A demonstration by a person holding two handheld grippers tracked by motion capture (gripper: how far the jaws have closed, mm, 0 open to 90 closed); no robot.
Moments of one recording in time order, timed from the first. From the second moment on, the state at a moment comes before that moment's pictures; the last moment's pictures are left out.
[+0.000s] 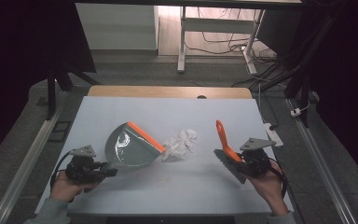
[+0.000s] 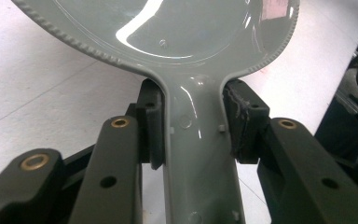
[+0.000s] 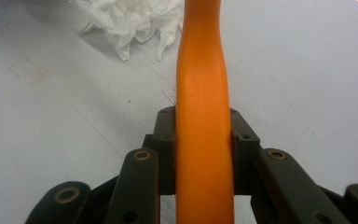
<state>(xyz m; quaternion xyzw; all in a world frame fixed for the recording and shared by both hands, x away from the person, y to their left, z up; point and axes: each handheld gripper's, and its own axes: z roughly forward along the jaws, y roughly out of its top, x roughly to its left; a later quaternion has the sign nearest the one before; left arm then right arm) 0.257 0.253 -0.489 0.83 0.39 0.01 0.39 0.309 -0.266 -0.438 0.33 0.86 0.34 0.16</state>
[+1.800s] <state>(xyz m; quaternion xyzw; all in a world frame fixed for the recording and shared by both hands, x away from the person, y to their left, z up) 0.256 0.229 -0.509 0.89 0.33 -0.05 0.31 0.316 -0.255 -0.440 0.33 0.86 0.35 0.17</state>
